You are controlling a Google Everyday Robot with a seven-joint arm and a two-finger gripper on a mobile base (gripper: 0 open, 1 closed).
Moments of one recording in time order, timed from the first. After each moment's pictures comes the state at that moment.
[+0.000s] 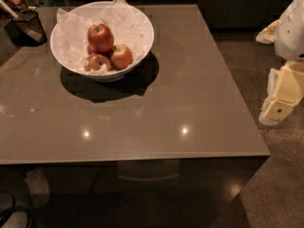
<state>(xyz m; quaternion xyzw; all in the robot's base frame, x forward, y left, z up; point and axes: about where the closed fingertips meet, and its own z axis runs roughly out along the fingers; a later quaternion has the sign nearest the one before) 0.438 -0.217 0.976 -0.60 0.78 -0.03 0.16</state>
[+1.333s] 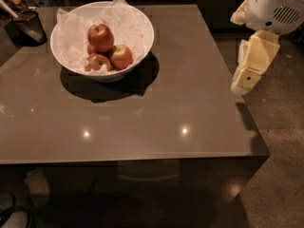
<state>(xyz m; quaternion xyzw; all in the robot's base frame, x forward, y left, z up) 0.489 -0.175 0.995 -0.62 0.77 0.00 0.18</state>
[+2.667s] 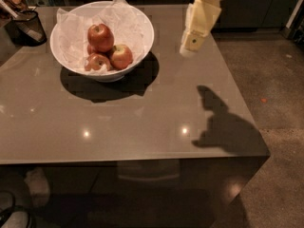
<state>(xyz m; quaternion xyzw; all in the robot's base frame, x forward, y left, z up) 0.559 -0.093 1.034 -0.64 0.73 -0.01 0.24</state>
